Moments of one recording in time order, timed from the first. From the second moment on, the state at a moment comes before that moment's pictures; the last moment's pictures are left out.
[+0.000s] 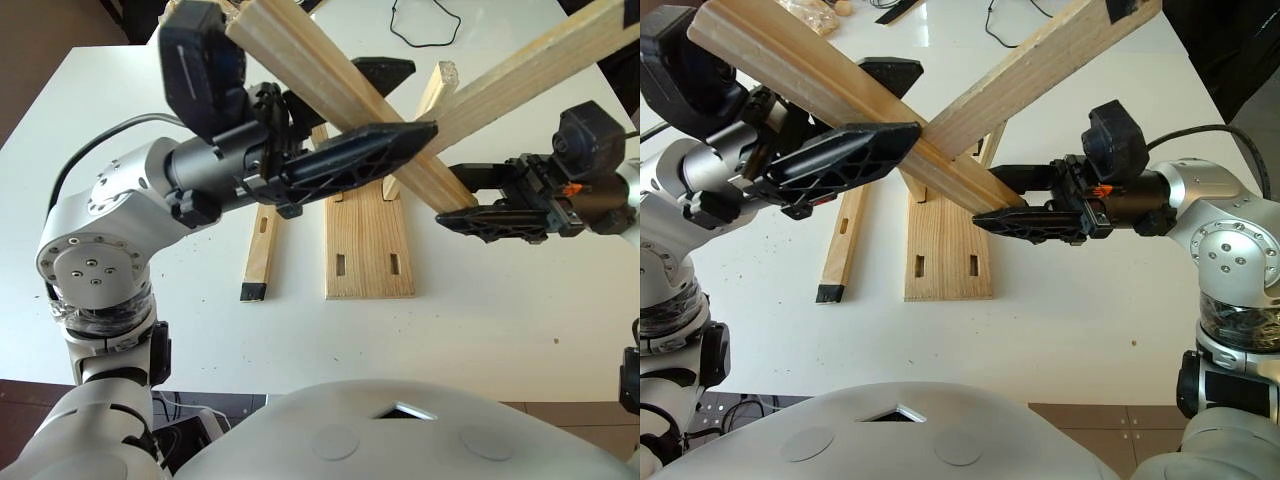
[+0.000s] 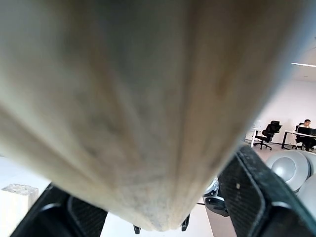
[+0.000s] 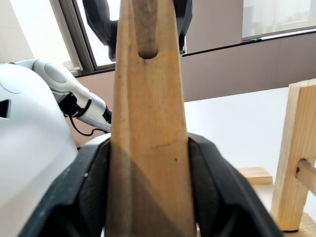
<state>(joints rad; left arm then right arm) -0.44 0.56 0.09 -0.66 -1.49 0.73 -0.46 -0.30 -0.79 -0.16 -0.43 1.13 0.82 1.17</state>
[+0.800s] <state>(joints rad) -0.36 0.59 0.05 -0.68 -1.33 0.72 -0.57 -0.30 -0.81 -0.13 -0.40 1.02 0.78 1.27</state>
